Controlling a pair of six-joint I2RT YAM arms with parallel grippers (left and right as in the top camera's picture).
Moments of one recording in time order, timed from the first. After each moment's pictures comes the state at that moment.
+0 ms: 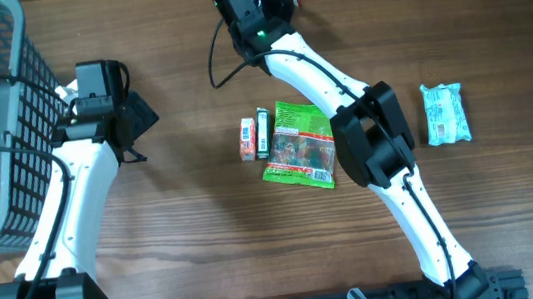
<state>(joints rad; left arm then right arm) -0.01 1.53 1.12 -0.71 -0.29 -0.58 0.55 2.60 2.27 -0.45 0.93 -0.82</state>
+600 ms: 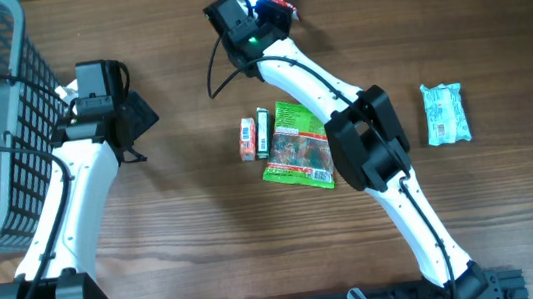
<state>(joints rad) -0.01 1.53 1.12 -0.71 -0.29 -0.58 0.58 2.60 2.27 -0.58 0.97 -0.78</state>
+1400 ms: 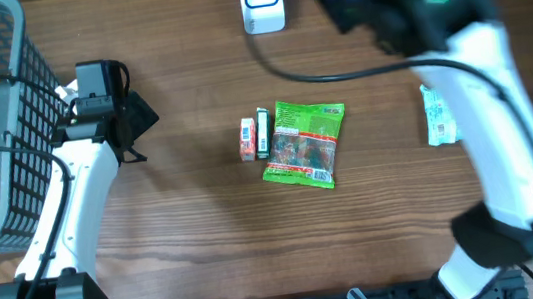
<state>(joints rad) -0.01 1.53 1.12 -0.71 -0.29 -0.58 0.40 1.81 2.30 -1.33 0.27 -0.20</state>
